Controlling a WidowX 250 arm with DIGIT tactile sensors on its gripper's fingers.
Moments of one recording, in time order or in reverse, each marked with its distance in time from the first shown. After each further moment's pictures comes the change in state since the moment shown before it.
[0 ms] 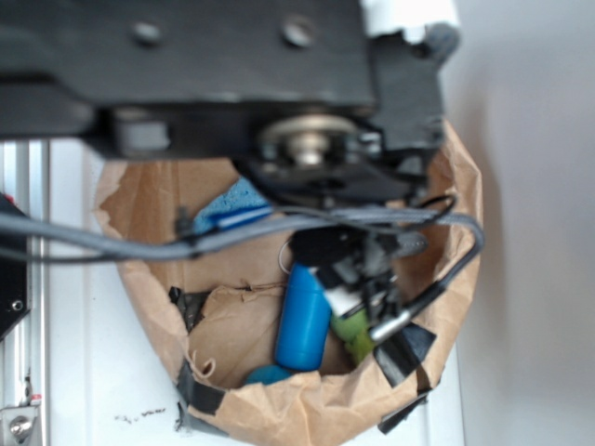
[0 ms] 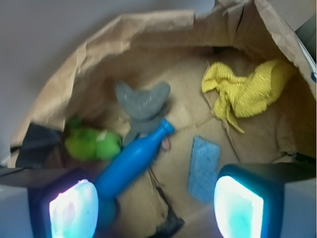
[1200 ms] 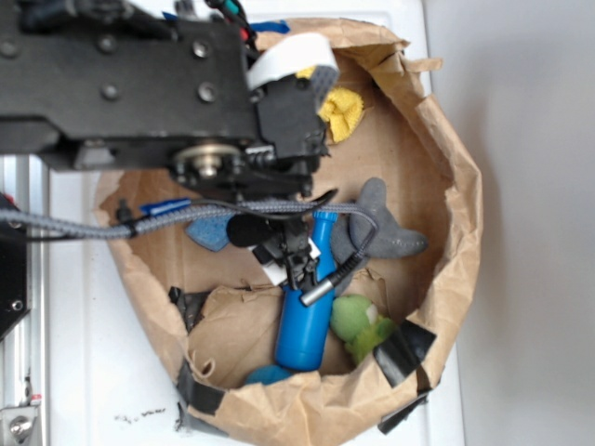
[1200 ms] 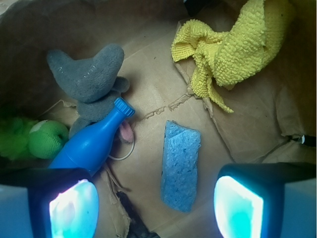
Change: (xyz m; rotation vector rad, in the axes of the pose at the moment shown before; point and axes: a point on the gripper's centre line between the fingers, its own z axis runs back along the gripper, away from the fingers) arm -0.024 0.031 -0.045 0.033 0.005 -0.002
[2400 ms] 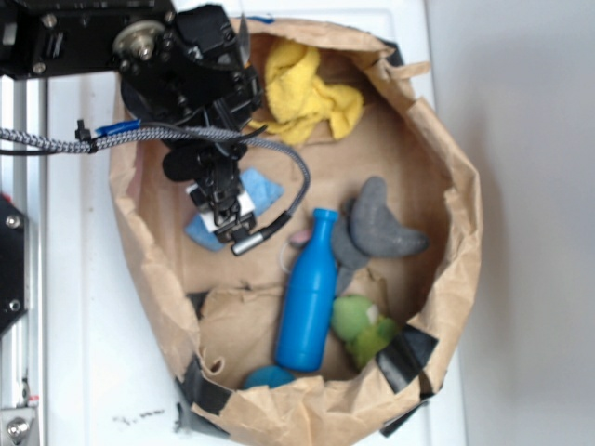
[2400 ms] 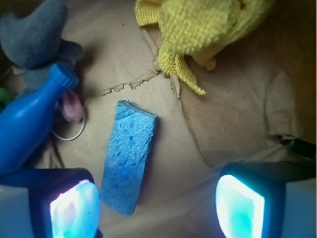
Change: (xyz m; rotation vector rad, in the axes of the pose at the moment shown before) arm -0.009 0.049 -0.036 -0.061 0.022 -0.095
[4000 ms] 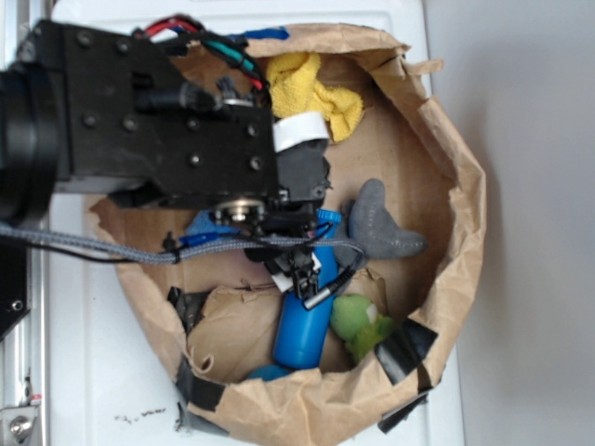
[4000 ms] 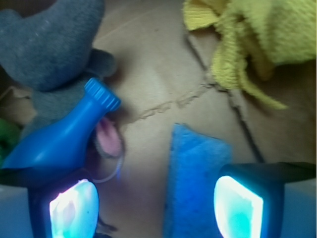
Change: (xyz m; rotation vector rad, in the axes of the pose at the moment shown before) arm 0.015 -0.049 -0.026 0.058 -0.033 0.067
